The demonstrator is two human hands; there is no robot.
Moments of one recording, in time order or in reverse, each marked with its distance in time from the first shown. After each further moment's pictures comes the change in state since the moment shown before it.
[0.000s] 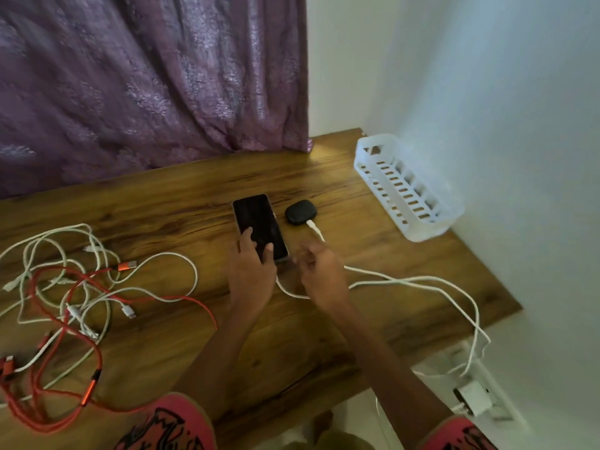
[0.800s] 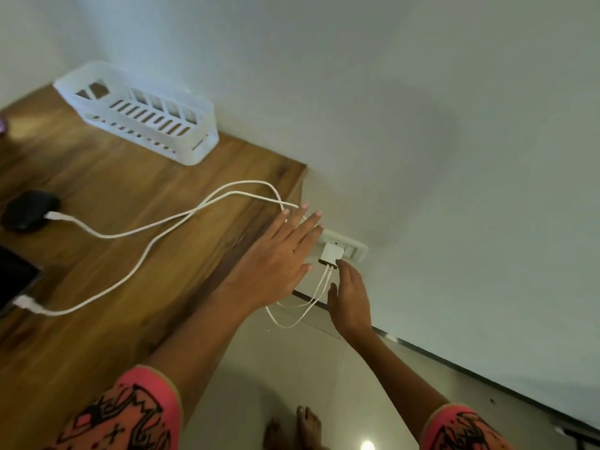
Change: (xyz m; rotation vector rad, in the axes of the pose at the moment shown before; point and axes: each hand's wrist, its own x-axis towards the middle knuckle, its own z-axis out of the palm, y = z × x) left_hand -0.155 0.062 0.158 0.587 -0.532 1.850; right_hand -0.213 0.261 -0.051 -0.343 0.692 0.538
